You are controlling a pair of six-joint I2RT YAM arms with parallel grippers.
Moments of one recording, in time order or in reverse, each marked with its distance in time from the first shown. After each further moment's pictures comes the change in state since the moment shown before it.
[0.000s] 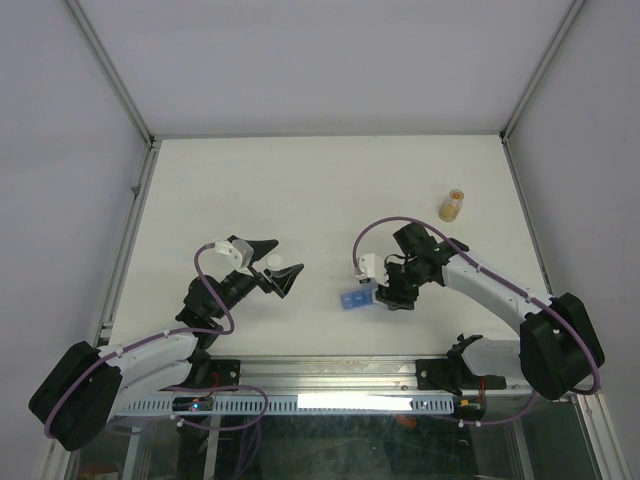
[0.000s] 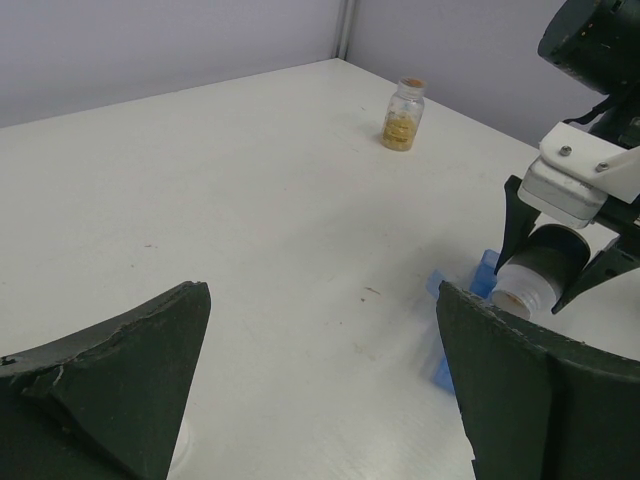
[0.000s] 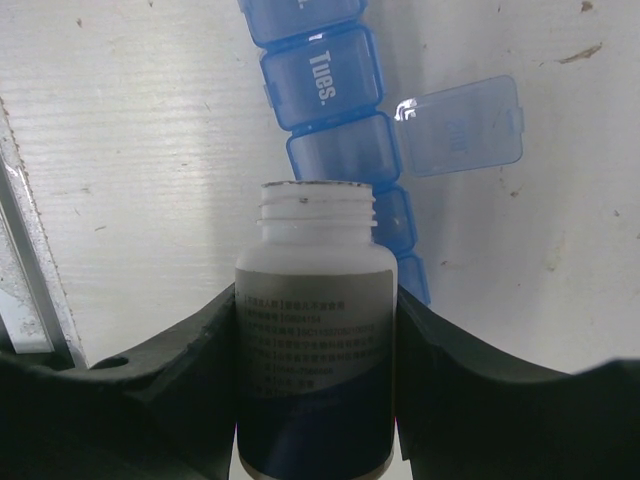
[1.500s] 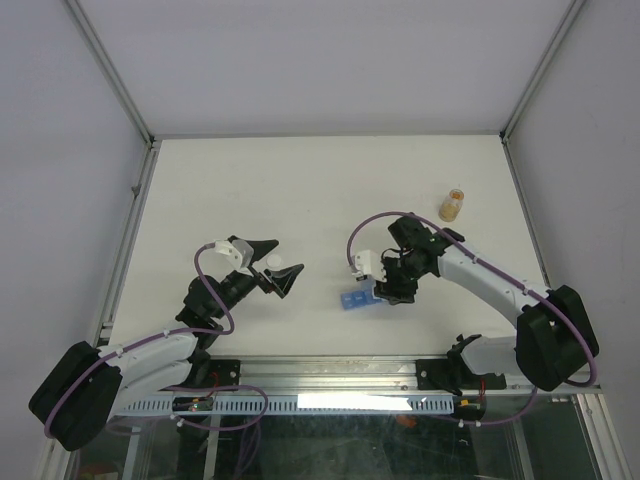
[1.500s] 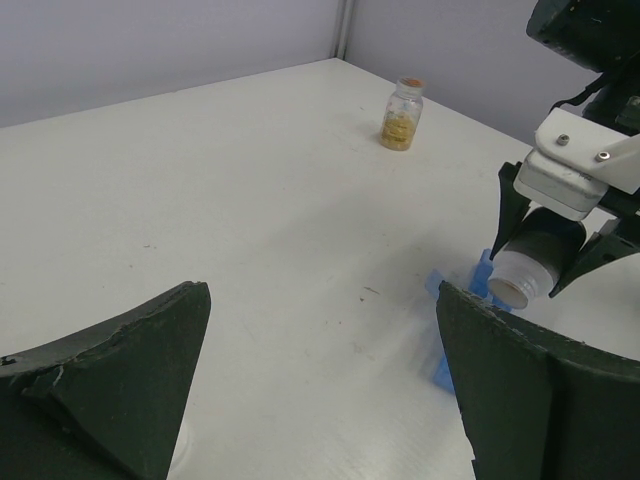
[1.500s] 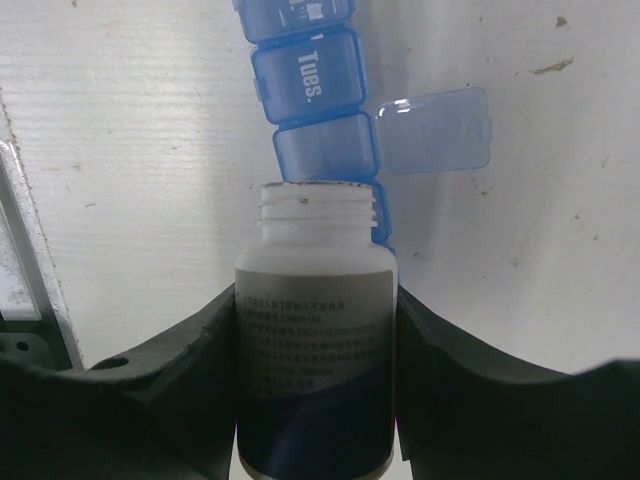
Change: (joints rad) left arm 0.000 0.000 0.000 0.000 0.004 0.000; right arm 0.013 0.051 0.101 -0.095 0.037 -0.061
